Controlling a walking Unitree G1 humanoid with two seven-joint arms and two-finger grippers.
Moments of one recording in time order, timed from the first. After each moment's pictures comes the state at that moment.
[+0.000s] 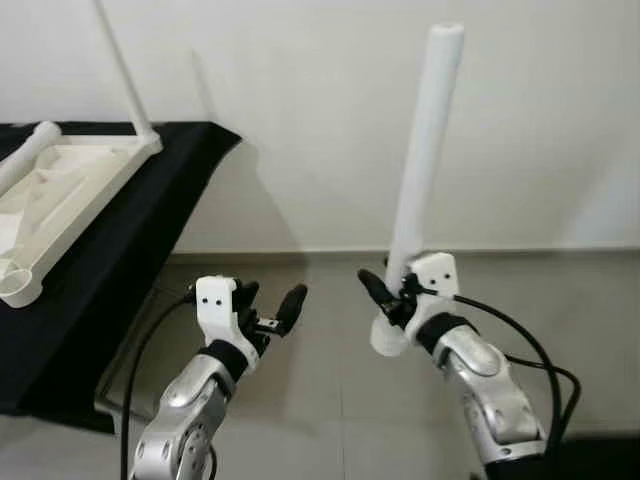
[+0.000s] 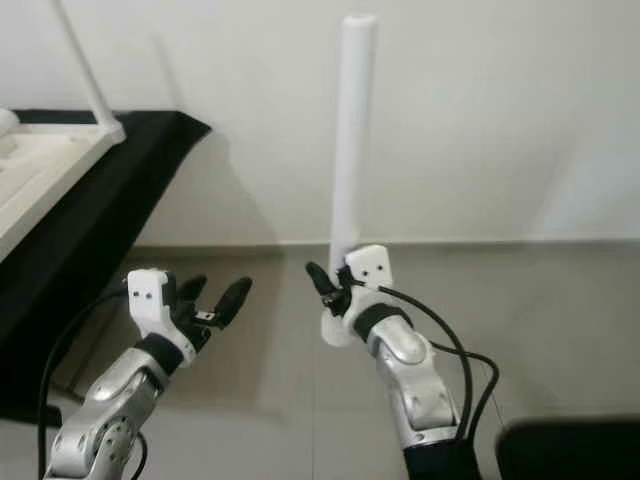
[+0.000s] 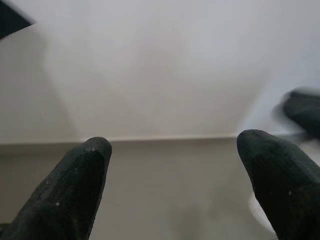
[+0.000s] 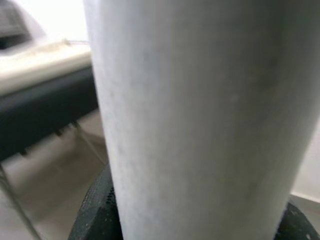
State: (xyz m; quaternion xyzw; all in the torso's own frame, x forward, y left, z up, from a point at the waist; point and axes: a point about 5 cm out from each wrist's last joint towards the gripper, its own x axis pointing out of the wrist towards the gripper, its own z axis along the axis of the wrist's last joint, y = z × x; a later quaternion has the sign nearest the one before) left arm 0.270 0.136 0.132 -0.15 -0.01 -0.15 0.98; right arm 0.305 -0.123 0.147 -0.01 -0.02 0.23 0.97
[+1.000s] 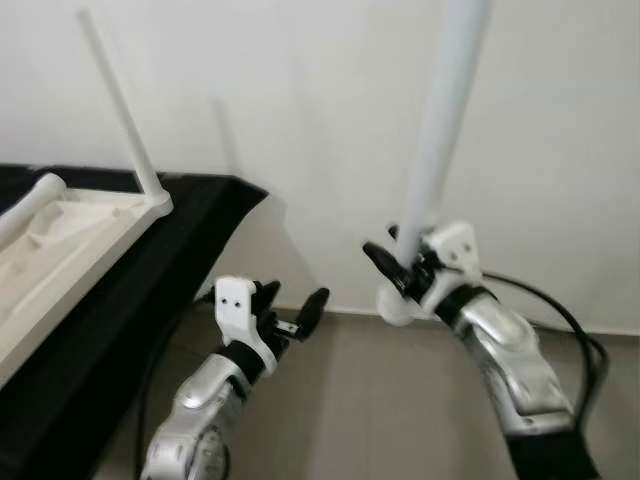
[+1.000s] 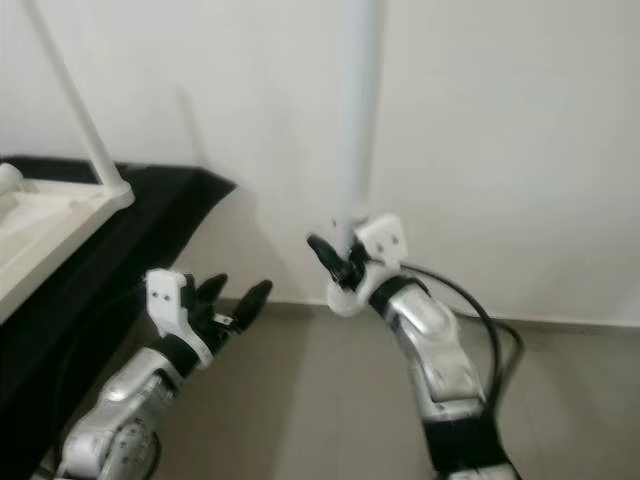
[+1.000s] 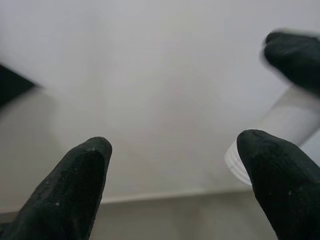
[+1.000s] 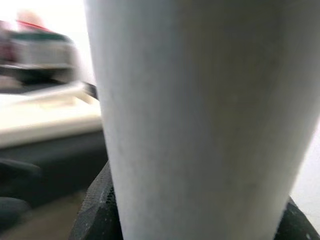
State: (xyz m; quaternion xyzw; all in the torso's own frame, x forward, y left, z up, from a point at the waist) left arm 0.273 0.108 0.157 -0.15 -0.05 -0.21 0.97; right arm 0.313 -0.135 0.210 -0.06 -0.13 0.31 0.94
